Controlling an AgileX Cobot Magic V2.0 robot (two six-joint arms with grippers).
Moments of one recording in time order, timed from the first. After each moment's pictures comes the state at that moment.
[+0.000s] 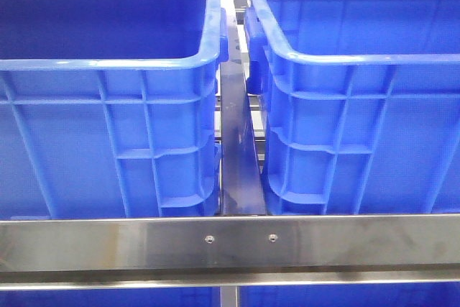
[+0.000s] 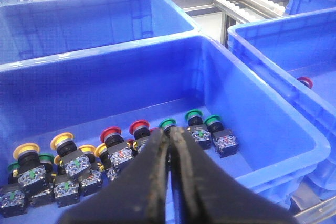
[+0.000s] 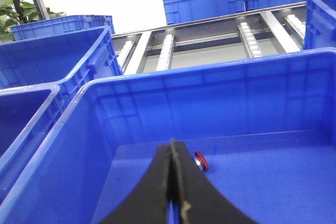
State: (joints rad) left arm 0.00 0.31 -0.61 -0.64 0.60 0.62; right arm 0.23 0.47 -0.39 1.79 -0.14 -1.56
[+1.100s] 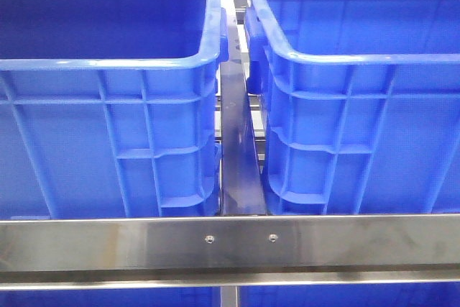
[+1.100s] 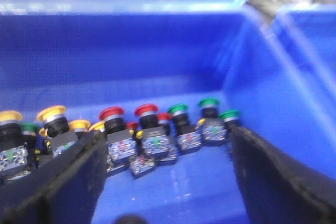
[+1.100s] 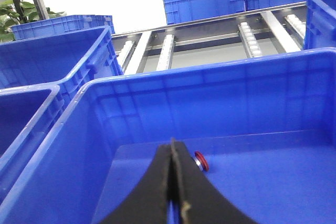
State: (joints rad) left arm 0.00 0.90 -0.91 -0.58 0.57 0.44; right arm 0.23 0.47 -0.39 1.79 -0.14 -1.56
